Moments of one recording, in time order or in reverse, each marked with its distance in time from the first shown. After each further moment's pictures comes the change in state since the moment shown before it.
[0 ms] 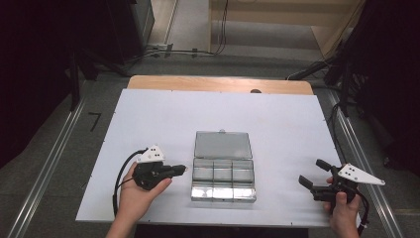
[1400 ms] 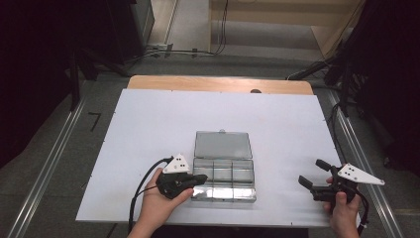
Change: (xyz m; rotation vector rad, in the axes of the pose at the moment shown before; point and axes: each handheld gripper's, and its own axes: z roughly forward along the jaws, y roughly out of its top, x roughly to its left) left arm -0.039 0.003 0.042 0.016 -0.076 0.074; right arm 0.000 0.000 0.000 0.005 0.001 -0.003
